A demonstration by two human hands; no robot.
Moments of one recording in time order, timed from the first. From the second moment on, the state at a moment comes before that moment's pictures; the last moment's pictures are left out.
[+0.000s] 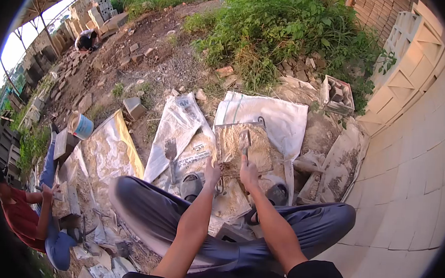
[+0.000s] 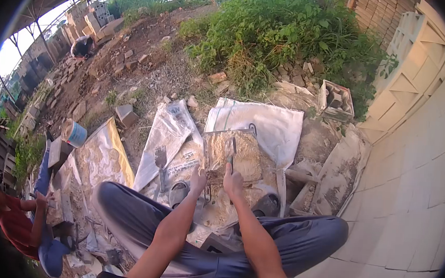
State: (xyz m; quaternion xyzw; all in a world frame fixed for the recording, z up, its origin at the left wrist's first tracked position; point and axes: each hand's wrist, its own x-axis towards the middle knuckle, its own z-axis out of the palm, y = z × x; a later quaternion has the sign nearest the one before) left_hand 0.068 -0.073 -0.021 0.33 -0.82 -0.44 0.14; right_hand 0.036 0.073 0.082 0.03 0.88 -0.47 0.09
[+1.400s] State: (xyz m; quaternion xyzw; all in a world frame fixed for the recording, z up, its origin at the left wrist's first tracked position) left_hand 0.012 -0.137 -0.036 0.37 -0.67 -0.64 -0.03; right_hand 0.094 0.038 0.002 0.03 0.90 -0.42 0.12
